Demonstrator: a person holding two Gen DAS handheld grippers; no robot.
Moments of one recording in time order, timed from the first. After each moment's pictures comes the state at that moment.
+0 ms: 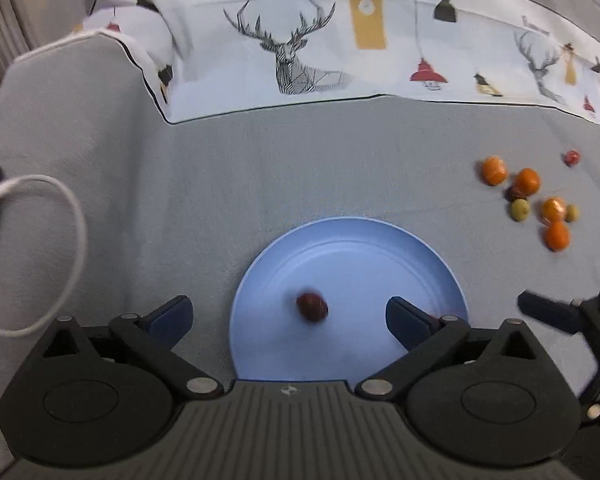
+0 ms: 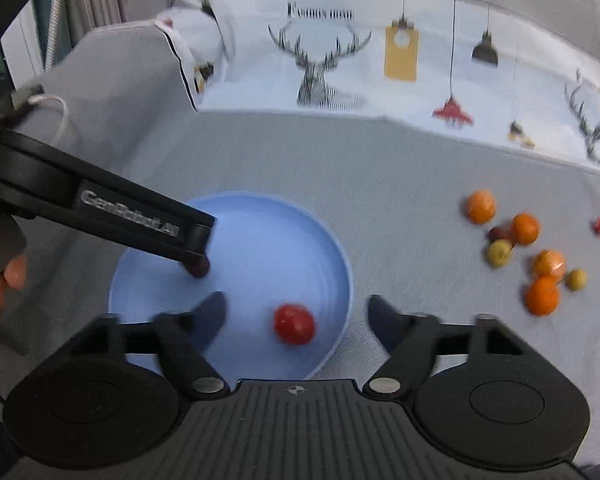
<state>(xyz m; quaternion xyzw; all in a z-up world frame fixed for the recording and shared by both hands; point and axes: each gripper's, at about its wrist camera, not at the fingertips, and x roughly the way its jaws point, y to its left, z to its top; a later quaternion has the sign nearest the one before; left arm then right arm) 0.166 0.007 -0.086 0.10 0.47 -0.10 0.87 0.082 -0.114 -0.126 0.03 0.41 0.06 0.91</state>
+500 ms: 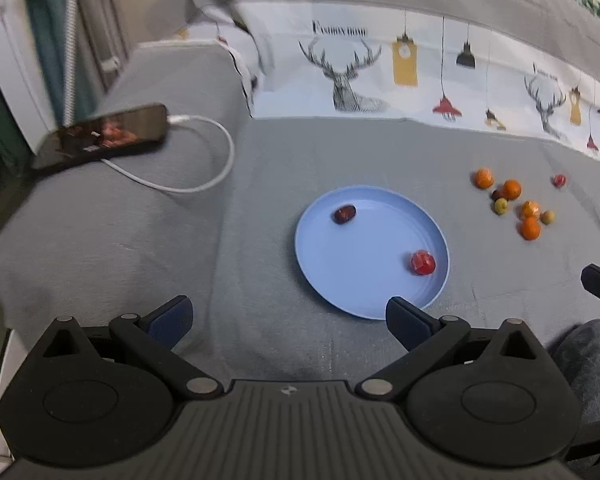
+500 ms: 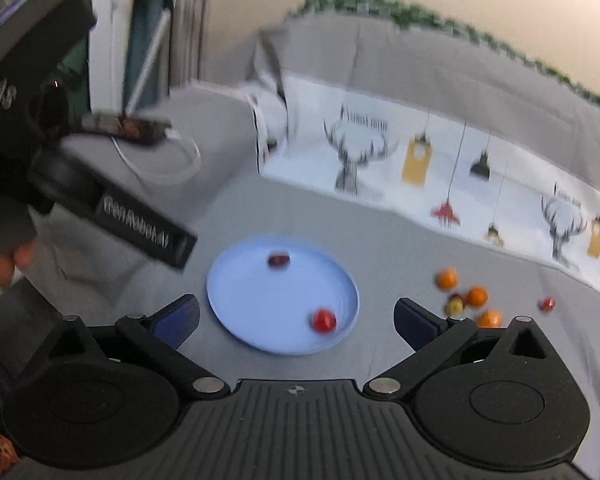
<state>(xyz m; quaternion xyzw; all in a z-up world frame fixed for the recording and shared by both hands) 0.015 0.054 -0.011 0.06 0.43 -0.03 0.90 -0.068 -0.085 -0.037 -0.05 0.29 0.09 0.95</state>
